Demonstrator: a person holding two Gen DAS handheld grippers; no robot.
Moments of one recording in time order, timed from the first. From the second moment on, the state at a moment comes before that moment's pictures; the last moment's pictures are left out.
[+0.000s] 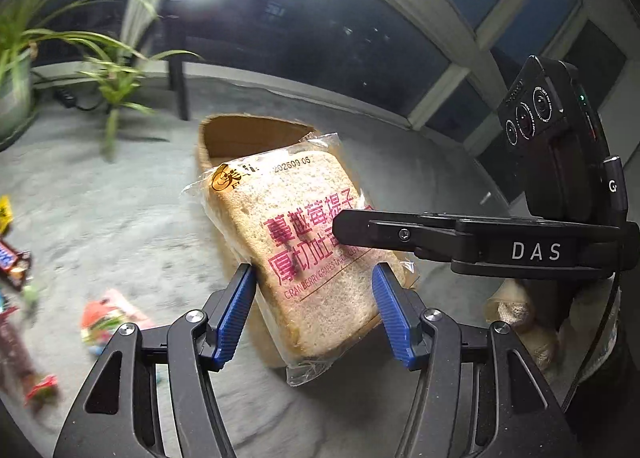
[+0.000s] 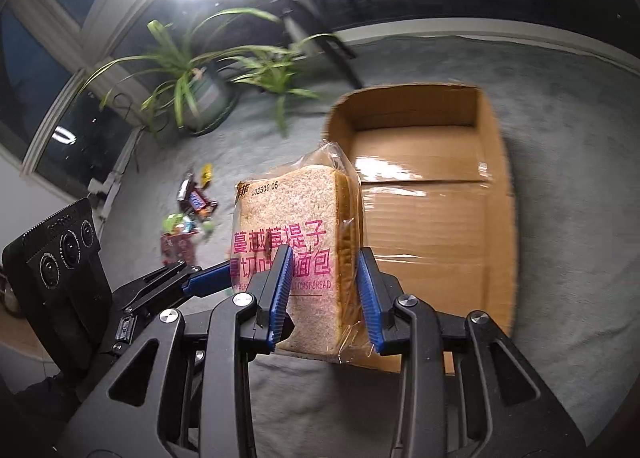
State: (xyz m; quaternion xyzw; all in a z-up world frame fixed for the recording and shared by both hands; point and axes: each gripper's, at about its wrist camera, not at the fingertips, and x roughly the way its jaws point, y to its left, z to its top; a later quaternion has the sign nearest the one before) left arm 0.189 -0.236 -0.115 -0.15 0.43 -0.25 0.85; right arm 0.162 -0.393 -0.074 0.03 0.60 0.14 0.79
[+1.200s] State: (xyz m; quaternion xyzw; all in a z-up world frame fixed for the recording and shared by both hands) left arm 0.192 -0.271 -0.105 -0.10 0.42 -0.27 0.86; right arm 0.153 -0.426 -0.076 0.01 0.58 0.07 0.81
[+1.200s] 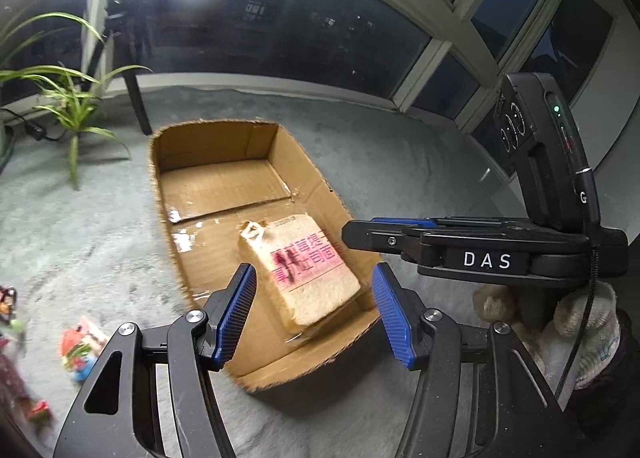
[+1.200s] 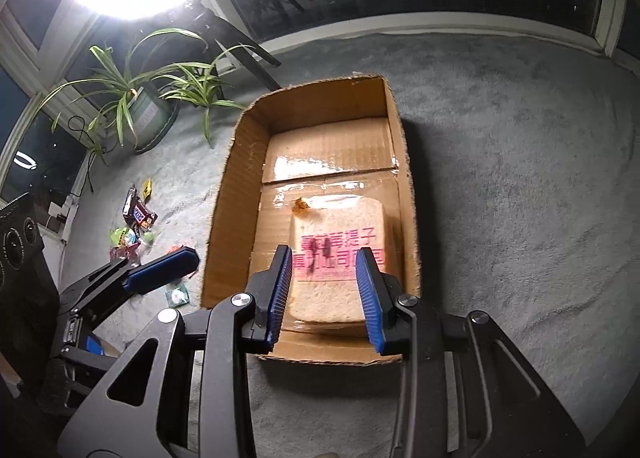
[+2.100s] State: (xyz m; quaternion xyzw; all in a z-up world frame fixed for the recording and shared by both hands) left arm 0.112 -0.069 -0.116 -0.13 0.41 -0.13 0.90; right arm 0.097 -0.243 -0.104 -0.06 0.53 0.18 0.83
